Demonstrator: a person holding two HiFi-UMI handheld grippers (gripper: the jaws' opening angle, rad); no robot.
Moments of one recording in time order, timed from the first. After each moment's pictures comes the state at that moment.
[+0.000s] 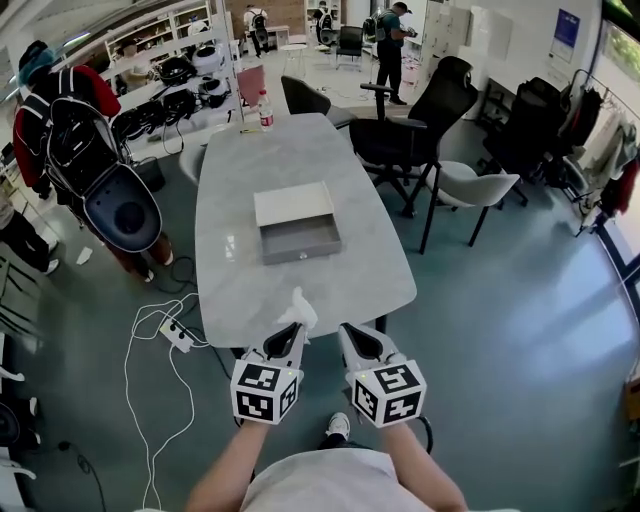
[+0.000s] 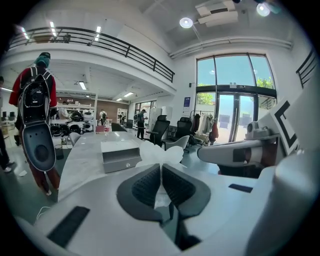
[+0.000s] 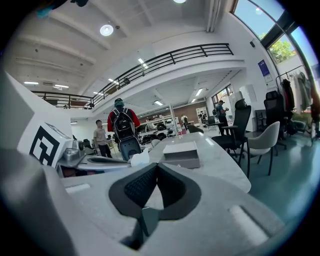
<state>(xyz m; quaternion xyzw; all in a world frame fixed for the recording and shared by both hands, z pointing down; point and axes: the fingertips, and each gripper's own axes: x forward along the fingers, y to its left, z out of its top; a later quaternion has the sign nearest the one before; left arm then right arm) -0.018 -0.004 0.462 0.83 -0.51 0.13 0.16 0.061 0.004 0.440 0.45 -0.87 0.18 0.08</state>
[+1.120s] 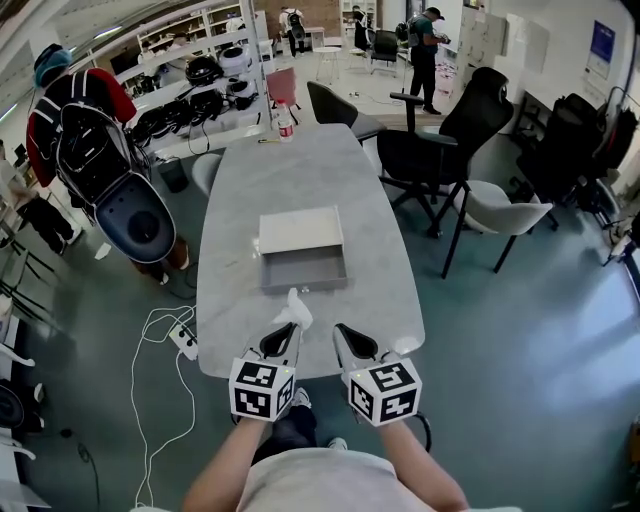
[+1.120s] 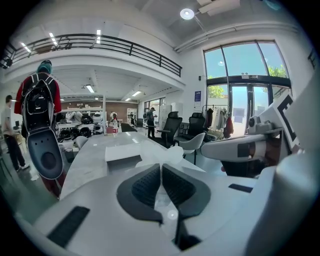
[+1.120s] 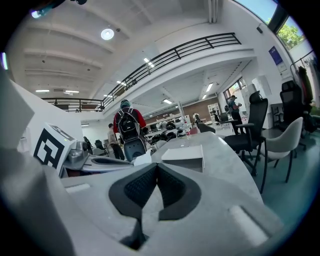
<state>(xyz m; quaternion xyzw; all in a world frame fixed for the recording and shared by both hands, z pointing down) -0.016 -0.112 0.474 0.80 -0.57 0.16 0.15 0.065 -0.111 0.450 0.38 -0.91 0.18 0.08</state>
